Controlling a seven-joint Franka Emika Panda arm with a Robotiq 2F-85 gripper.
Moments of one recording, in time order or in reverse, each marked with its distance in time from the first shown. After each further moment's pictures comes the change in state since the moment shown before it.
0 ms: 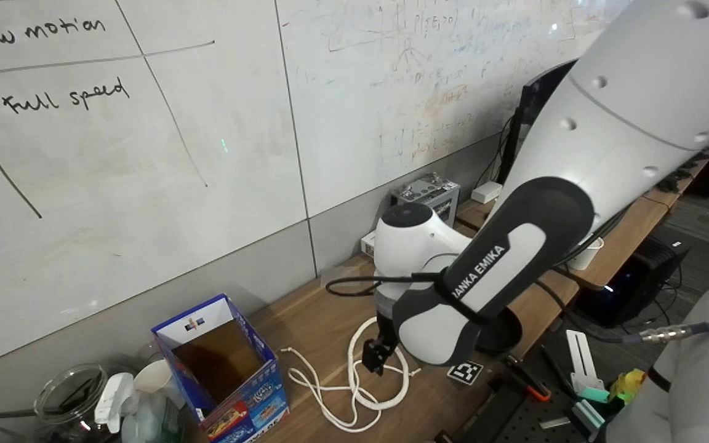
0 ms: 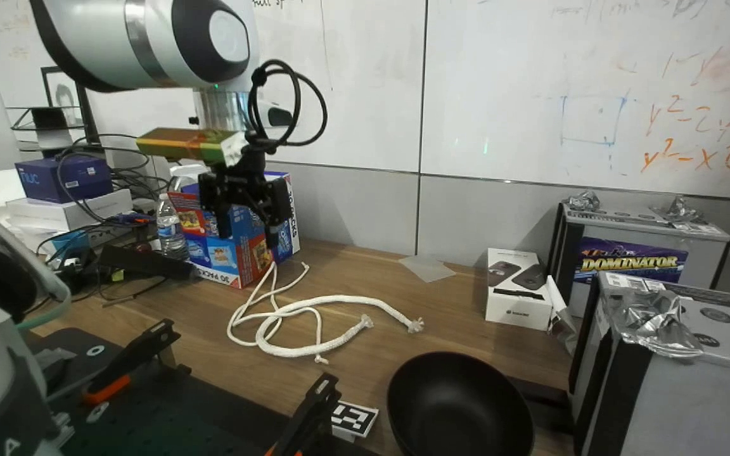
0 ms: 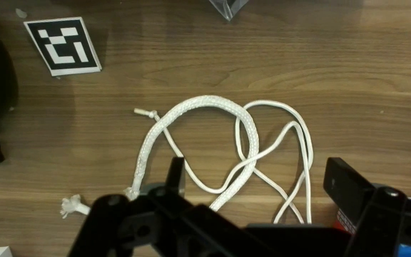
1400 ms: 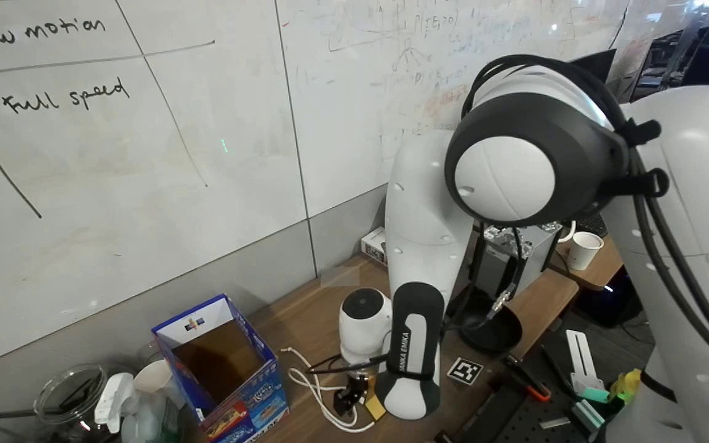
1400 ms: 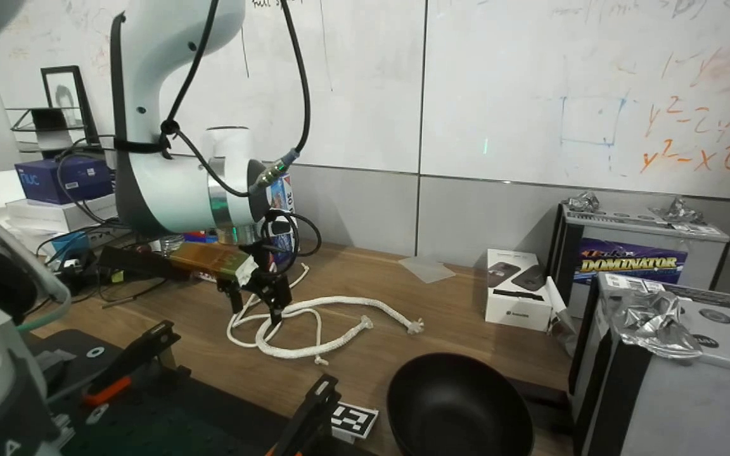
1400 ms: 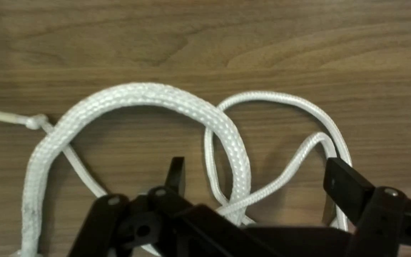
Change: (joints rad) arm 0.245 0.691 -0.241 0.329 -0.366 0.376 0.391
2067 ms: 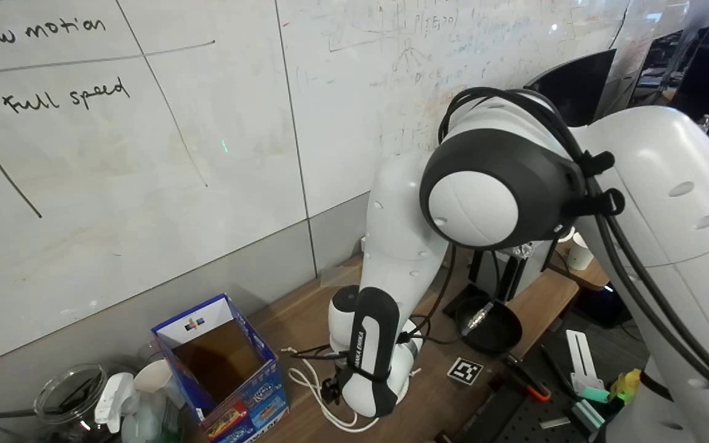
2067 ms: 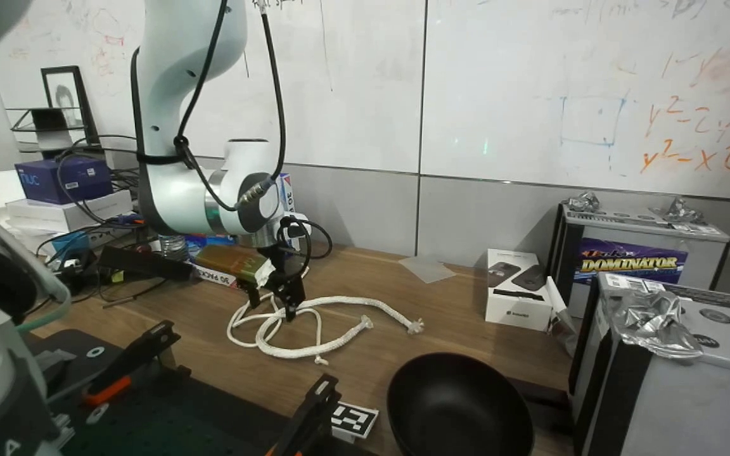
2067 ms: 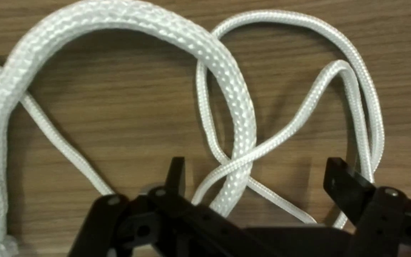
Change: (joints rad) arm 0.023 0.100 0.011 0.132 0.351 -0.005 -0.278
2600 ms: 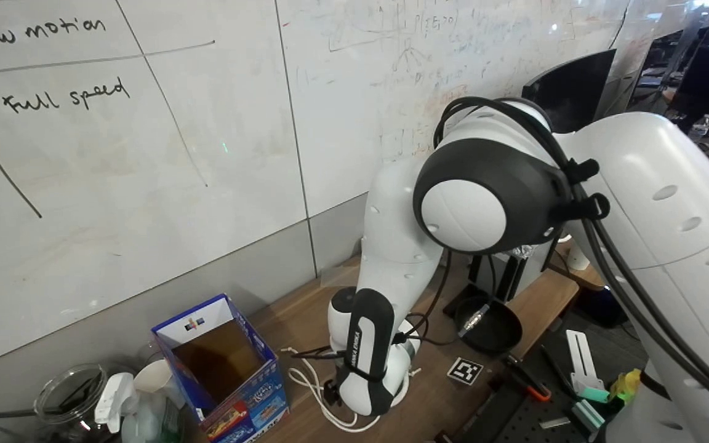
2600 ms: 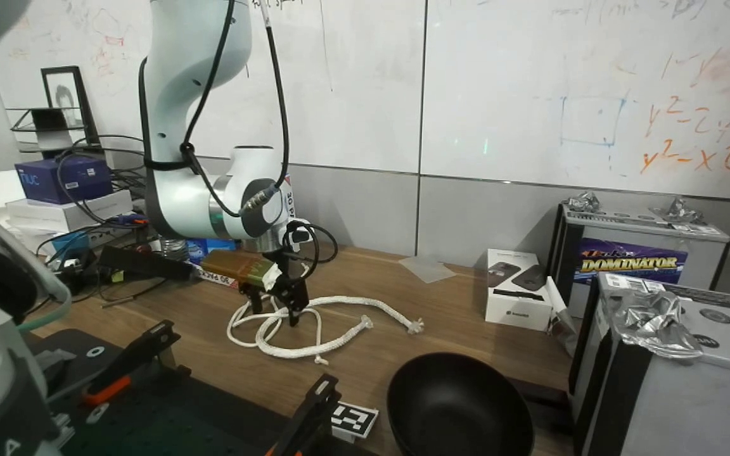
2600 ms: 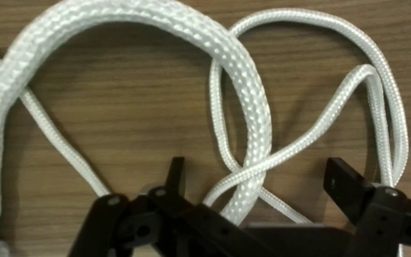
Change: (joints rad) arm -0.007 0.032 0.000 0.032 0.020 -0.025 -0.058
